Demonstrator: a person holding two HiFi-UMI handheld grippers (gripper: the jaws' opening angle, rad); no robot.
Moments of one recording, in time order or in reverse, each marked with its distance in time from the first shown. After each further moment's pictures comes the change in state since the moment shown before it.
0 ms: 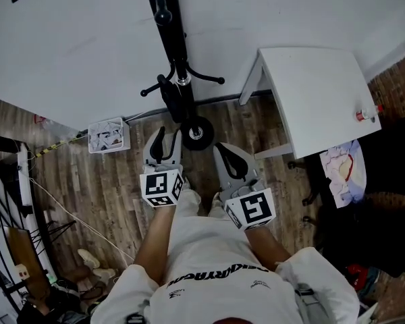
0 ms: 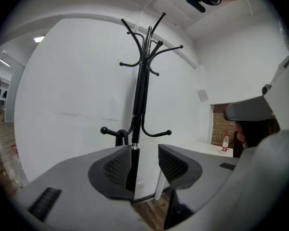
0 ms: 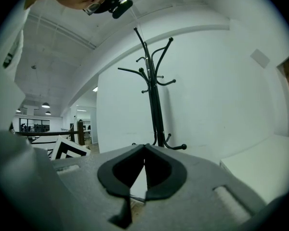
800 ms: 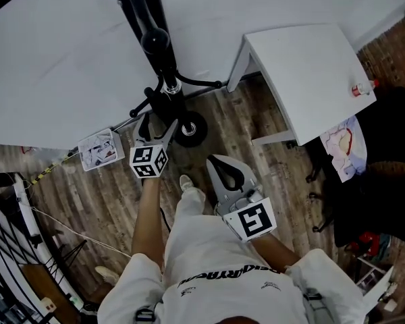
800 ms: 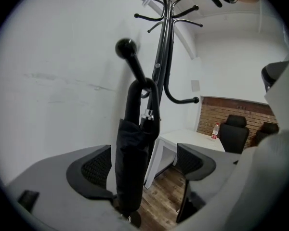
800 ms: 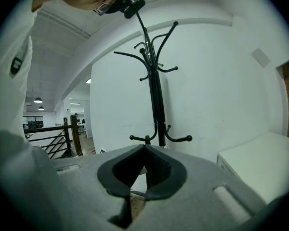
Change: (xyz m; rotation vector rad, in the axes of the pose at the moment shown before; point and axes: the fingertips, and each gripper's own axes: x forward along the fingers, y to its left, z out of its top) left arm 0.137 0.080 -0.100 -0.032 0.188 -0.243; right arm 0.054 0.009 -0.026 -0.012 0.096 -0.068
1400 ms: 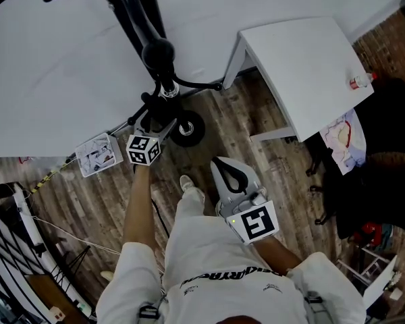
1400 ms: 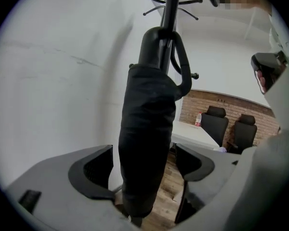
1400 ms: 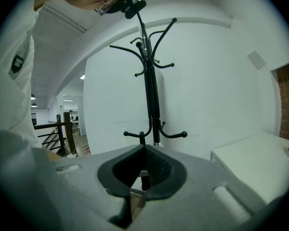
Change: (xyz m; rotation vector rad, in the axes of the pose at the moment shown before) left arm 0.057 0.026 -0.058 0.073 0.088 -0.257; right arm 0.010 -0.007 -0.013 0.032 0.051 -0.077
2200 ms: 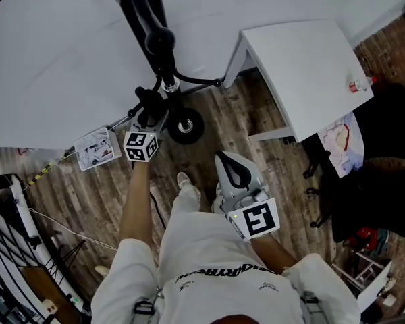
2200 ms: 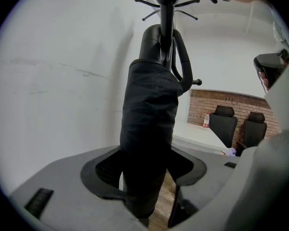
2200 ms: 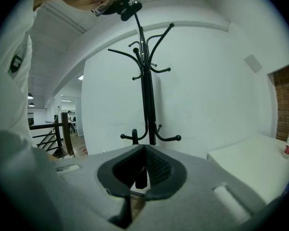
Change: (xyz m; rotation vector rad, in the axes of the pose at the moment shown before) left arm -0.018 0.003 0.022 0.019 -0.025 0.111; right arm -0.016 -0.015 0.008 -0.031 -0.029 -0.029
